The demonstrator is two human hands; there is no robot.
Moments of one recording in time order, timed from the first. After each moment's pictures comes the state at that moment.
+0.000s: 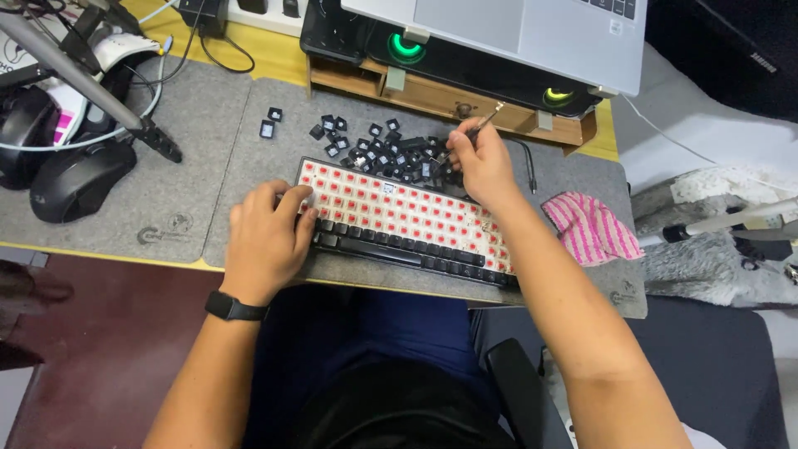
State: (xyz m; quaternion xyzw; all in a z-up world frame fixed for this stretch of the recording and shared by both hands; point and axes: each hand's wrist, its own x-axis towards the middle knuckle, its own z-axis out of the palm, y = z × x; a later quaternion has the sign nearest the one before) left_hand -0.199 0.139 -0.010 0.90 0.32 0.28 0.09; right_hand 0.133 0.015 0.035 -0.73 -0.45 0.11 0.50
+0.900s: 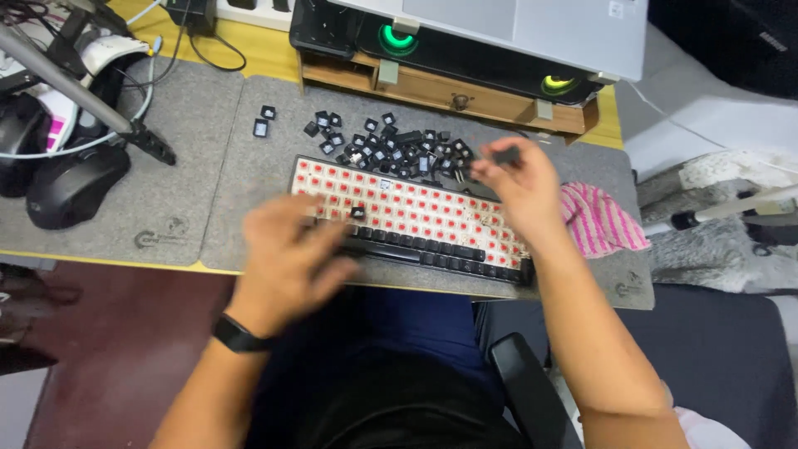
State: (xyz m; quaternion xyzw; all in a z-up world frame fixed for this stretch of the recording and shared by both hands) left_hand -0.197 0.112 0.025 0.88 0.08 0.45 0.11; right_hand 0.104 -0.058 0.070 -0.65 -0.40 0.20 0.62
